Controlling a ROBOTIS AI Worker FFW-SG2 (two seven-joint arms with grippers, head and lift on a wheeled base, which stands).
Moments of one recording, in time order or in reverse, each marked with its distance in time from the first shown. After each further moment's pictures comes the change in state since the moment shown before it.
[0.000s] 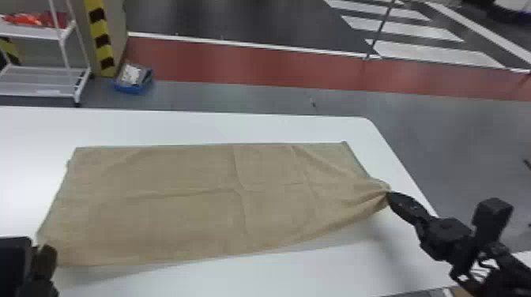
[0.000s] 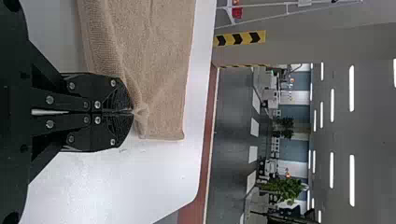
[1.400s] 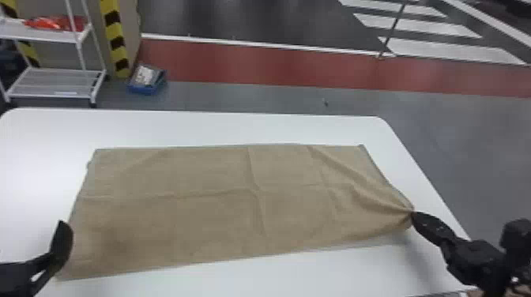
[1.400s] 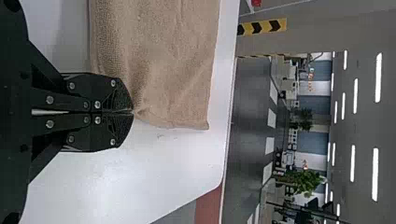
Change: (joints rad) left arm 0.019 0.068 0.148 0.181 0.015 -0.479 -0.177; right arm 0.068 0.027 -0.053 -0.010 0.040 0.005 0.006
